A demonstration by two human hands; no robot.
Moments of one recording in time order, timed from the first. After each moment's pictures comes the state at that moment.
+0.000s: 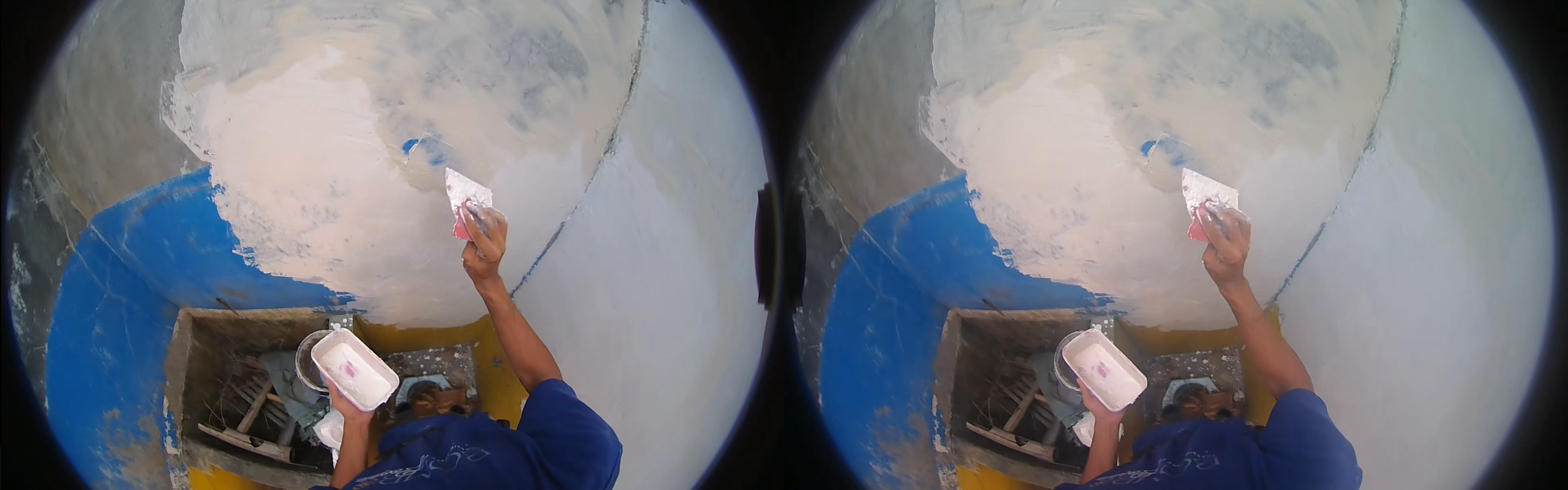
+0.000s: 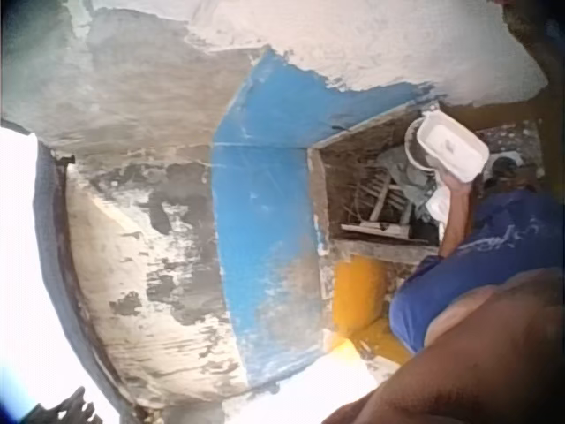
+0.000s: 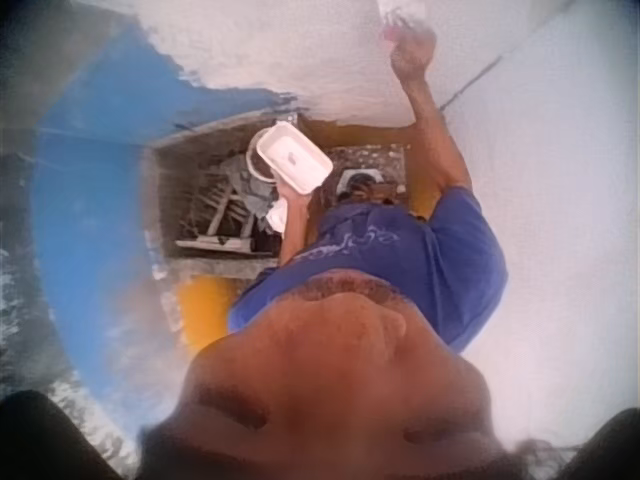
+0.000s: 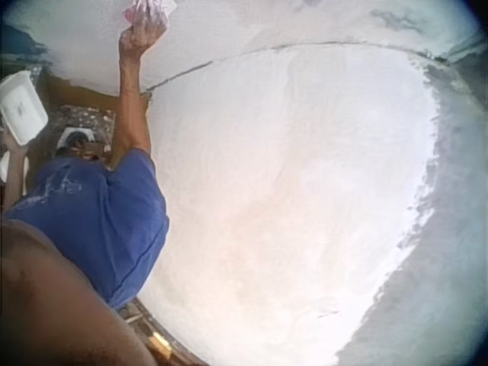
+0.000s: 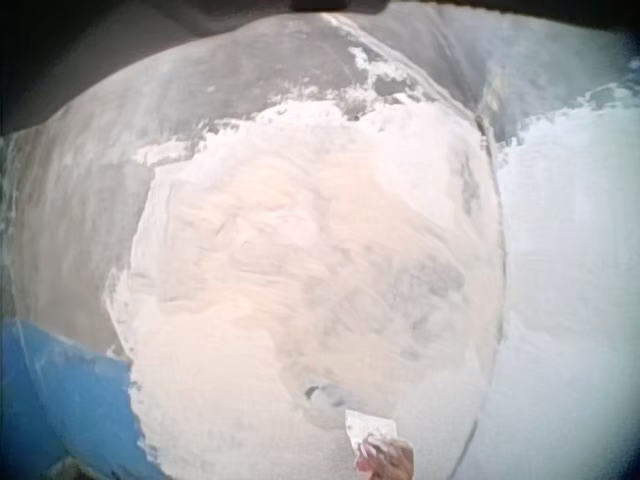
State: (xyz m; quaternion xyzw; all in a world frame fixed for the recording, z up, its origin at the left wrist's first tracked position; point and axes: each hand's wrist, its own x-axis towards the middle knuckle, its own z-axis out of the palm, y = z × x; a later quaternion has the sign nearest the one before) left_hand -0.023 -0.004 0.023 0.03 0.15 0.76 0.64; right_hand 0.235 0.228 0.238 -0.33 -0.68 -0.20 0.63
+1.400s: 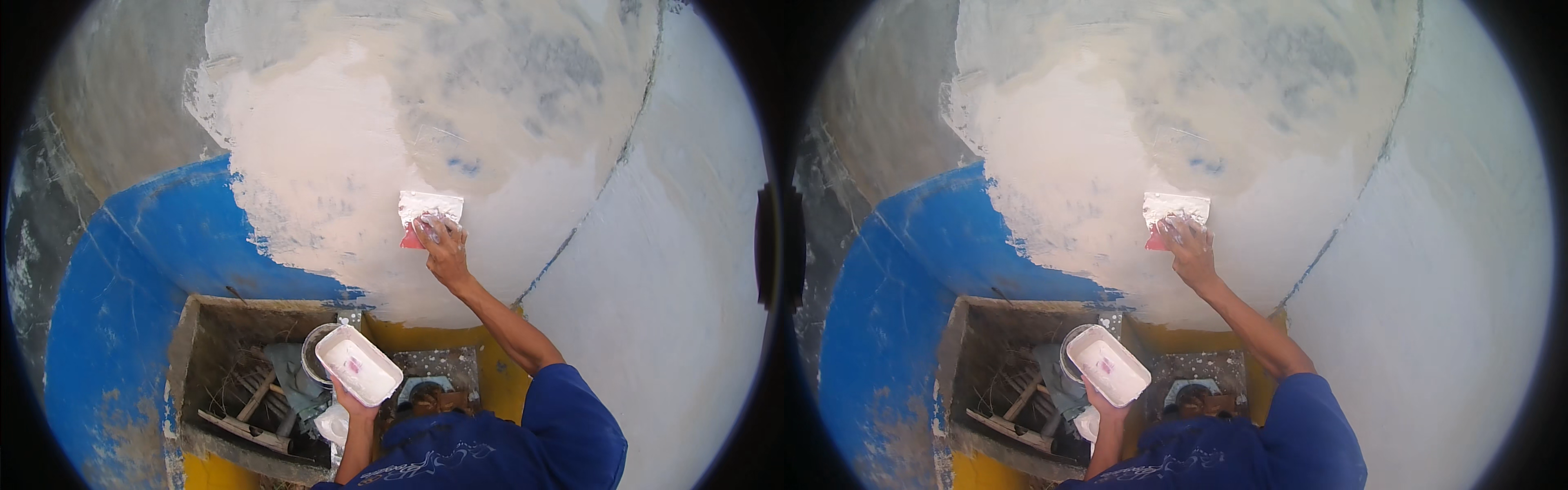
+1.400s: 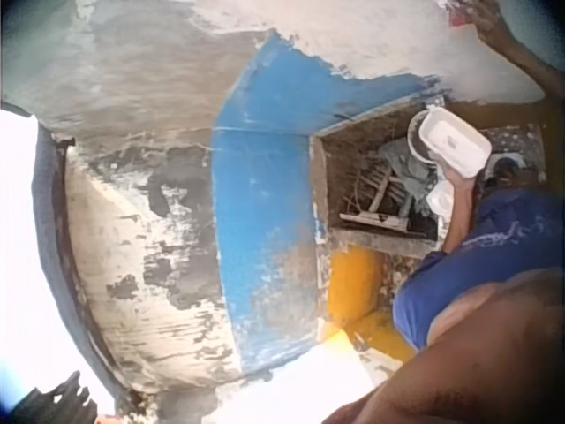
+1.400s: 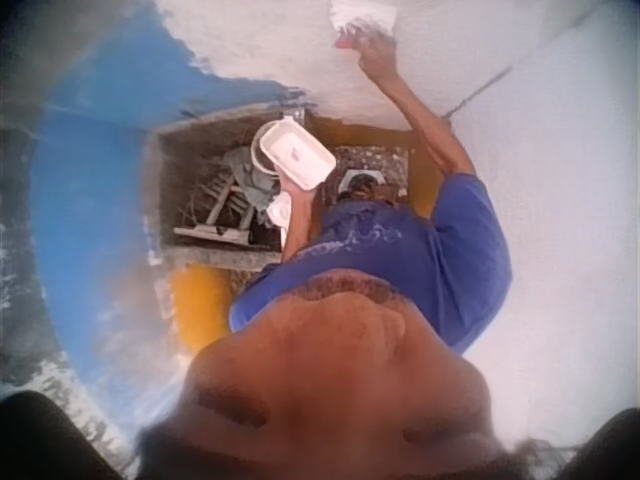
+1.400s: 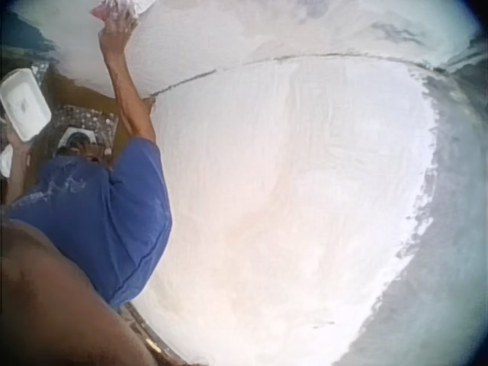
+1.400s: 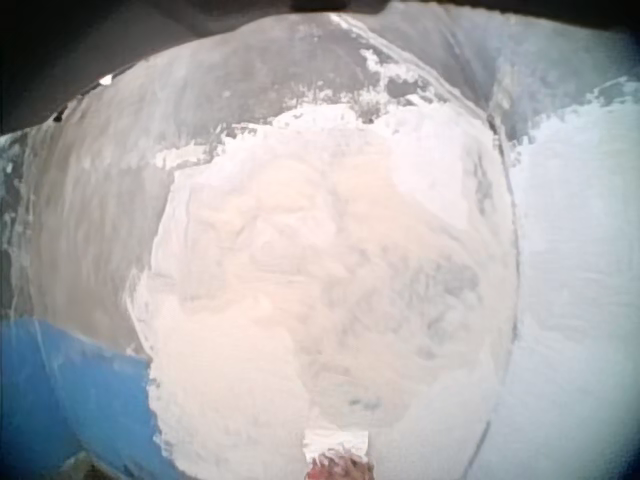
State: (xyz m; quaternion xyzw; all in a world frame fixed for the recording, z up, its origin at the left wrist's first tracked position) left_hand -0.020 -0.009 0.008 0.01 0.15 0.77 0.62; right_hand 0.181 0.258 0.167 -0.38 -0.79 -0.19 0.45
